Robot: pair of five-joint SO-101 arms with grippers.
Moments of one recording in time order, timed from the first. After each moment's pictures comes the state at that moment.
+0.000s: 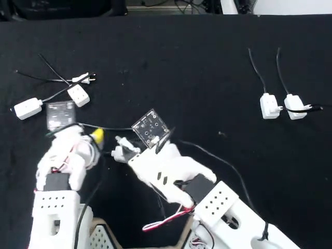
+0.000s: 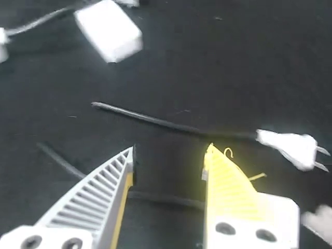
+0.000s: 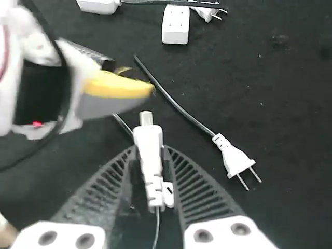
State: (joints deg) left arm -7.8 -71.1 81.8 37.3 2.2; right arm -44.0 -59.2 74.1 30.3 -1.4
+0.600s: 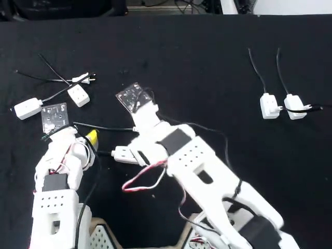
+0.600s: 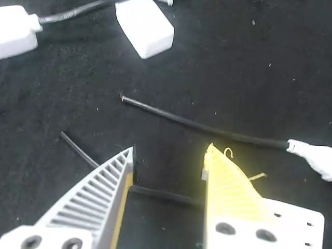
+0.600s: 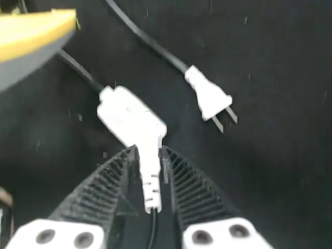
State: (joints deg) left arm -11.5 -69.9 84.3 34.9 2.1; right arm -38.8 -25.9 41.7 59.5 -1.7
